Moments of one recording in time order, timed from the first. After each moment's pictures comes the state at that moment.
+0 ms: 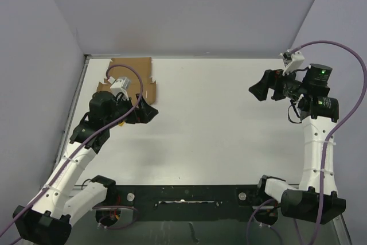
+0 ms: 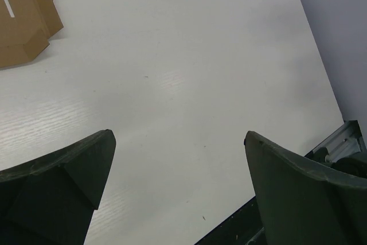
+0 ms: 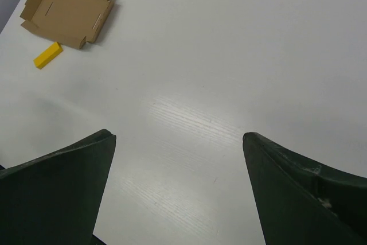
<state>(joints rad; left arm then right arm) -0.34 0.90 0.87 -0.39 0.31 -0.46 -0.22 1.12 1.35 -0.79 -0.71 -0.09</state>
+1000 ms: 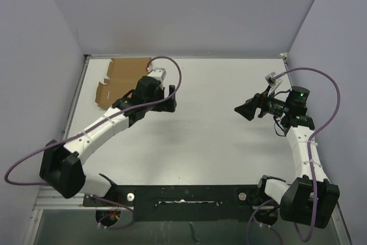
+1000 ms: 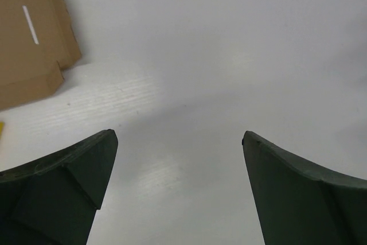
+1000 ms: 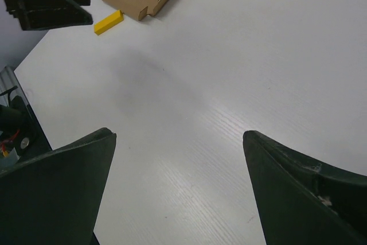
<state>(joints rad) -0.61 1.32 1.04 -0.34 -0.06 -0.41 -0.22 1.09 0.82 -0.28 -1.05 -0.05</state>
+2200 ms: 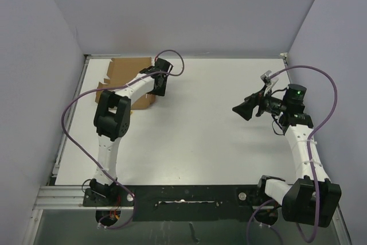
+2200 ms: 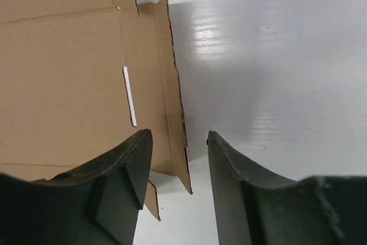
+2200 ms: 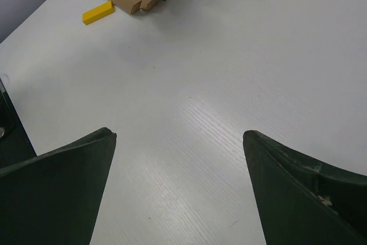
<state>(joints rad) -0.44 2.20 1.76 -0.62 -0.37 -0.22 -0.17 1.09 0.84 -0.29 -1.01 -0.14</state>
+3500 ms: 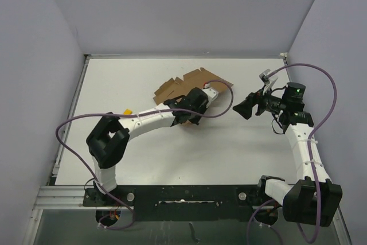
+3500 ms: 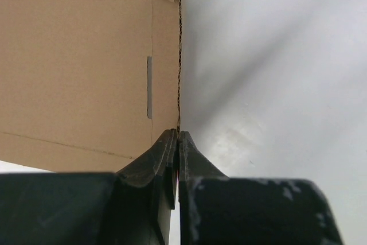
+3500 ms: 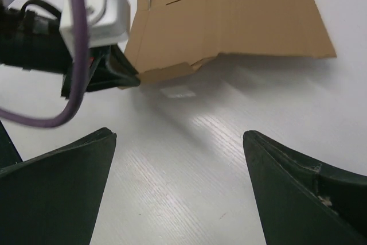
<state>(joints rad) -0.88 1.89 1.43 -0.37 -0.17 -0.11 -0.14 1.09 0.88 -0.35 -0.94 -0.19</state>
